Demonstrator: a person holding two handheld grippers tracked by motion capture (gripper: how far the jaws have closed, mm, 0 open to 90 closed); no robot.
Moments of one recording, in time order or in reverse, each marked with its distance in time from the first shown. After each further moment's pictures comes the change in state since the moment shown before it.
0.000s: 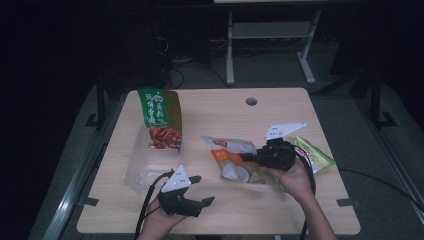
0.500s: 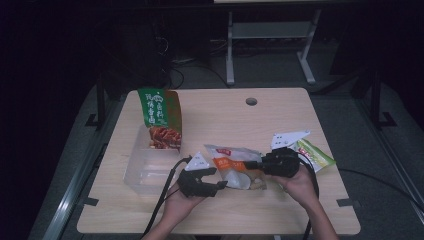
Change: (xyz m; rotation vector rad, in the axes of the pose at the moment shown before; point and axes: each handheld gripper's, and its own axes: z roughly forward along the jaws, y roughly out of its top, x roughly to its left) left arm 0.021 0.021 0.057 0.054 -0.017 -0.115; right arm -0.009 -0.028 -0.001 -0.003 0.060 -0.033
